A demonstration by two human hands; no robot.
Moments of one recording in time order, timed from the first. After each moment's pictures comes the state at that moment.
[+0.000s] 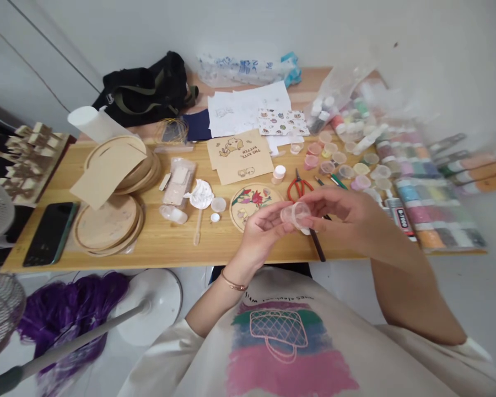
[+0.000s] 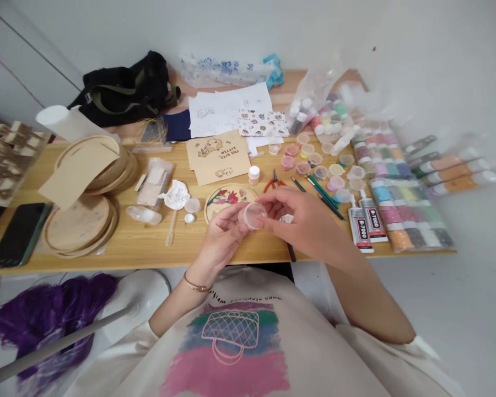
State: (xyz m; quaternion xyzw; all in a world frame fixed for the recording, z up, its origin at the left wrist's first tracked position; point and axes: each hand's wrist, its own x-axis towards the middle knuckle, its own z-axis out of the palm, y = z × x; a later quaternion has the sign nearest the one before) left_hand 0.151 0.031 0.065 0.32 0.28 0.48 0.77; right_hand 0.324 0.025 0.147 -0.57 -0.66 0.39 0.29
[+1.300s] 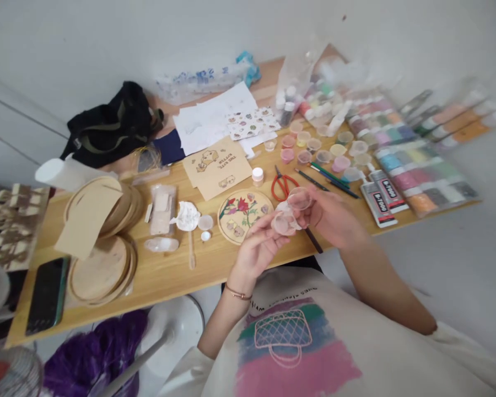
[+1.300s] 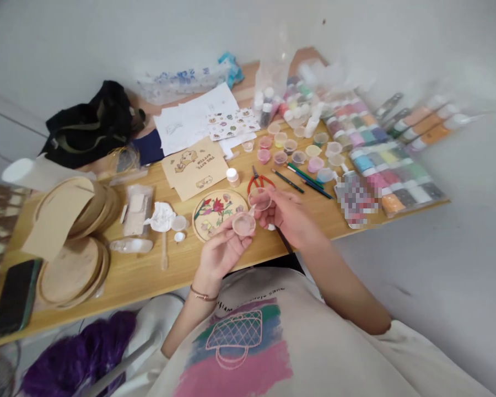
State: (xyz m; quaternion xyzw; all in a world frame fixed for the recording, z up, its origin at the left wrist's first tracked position) left_hand 0.154 0.035 0.053 0.17 0.23 0.34 0.89; right_hand 0.324 0.021 0.088 -0.50 -0.29 0.62 0.53
